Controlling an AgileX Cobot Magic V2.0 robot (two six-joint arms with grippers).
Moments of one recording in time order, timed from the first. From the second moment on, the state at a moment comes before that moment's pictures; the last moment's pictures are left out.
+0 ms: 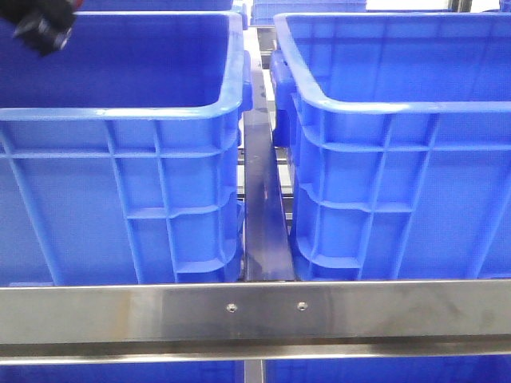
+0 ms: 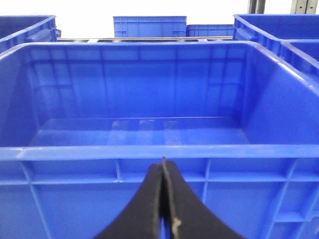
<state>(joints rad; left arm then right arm) -0.07 1.58 -1.44 -0.51 0.93 0.53 -0.01 -0.01 0.03 0.00 -0.01 0.04</state>
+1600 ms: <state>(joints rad) -0.50 1.55 -1.43 -0.74 0.99 0.76 -0.01 0.39 -0.58 0.02 0.73 0.04</state>
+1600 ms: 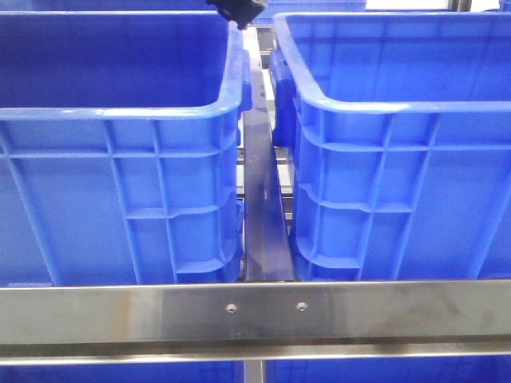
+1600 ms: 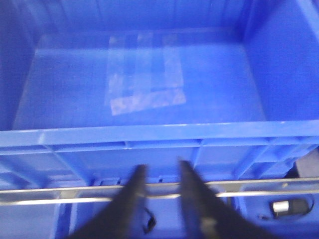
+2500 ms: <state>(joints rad) -0.50 1.55 -1.43 -0.74 0.99 0.76 0.01 1.01 -0.90 1.17 0.88 -0.50</state>
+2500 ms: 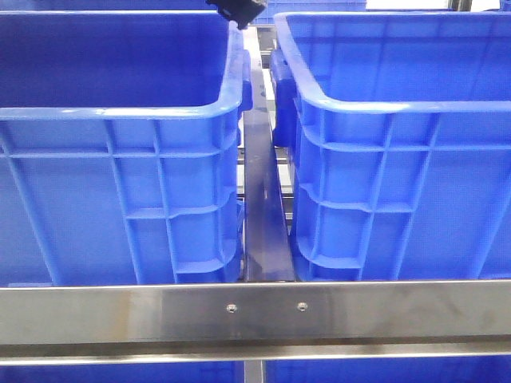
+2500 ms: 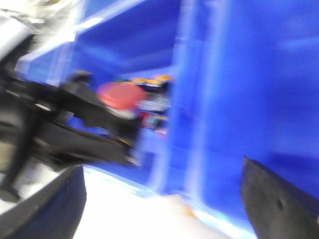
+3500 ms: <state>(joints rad) -0.50 1.55 -1.43 -0.74 0.99 0.76 0.26 1.45 -1.18 1.27 0.85 -0.58</state>
